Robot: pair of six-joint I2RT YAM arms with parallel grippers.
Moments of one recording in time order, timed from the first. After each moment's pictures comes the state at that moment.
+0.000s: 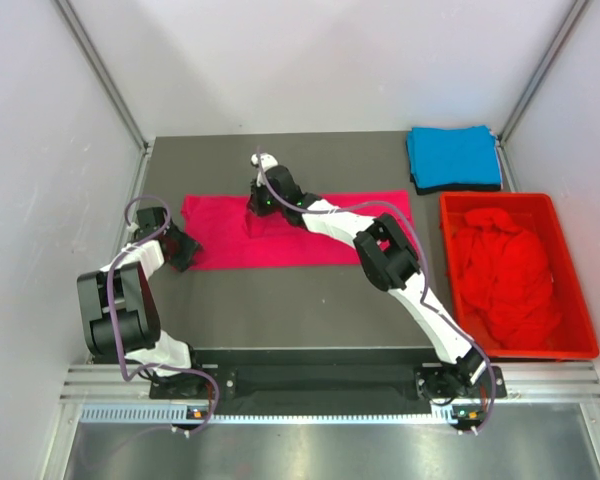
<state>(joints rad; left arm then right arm) 0.25 1.53 0.77 -0.22 0.14 -0.71 0.79 2.60 2.14 0.02 -0.11 0.36</state>
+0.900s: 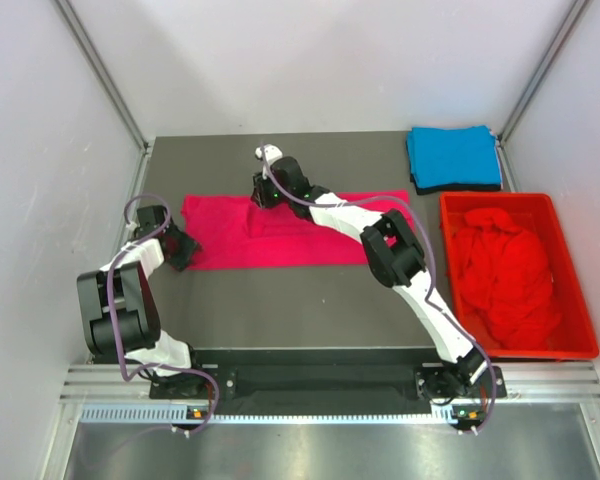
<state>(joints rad) 0.25 1.53 0.78 -0.24 0.12 -0.70 0.74 2.58 2.15 0.02 -0.15 0.23</state>
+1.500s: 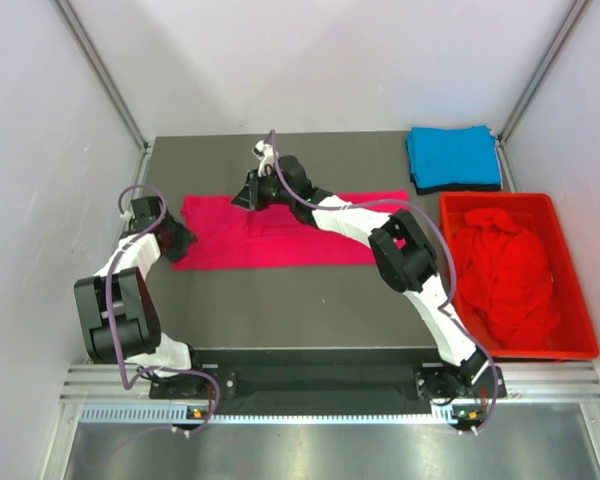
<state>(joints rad) 0.25 1.49 0.86 -0.32 0.10 -0.68 0.78 2.39 1.94 0.20 -0.37 0.55</state>
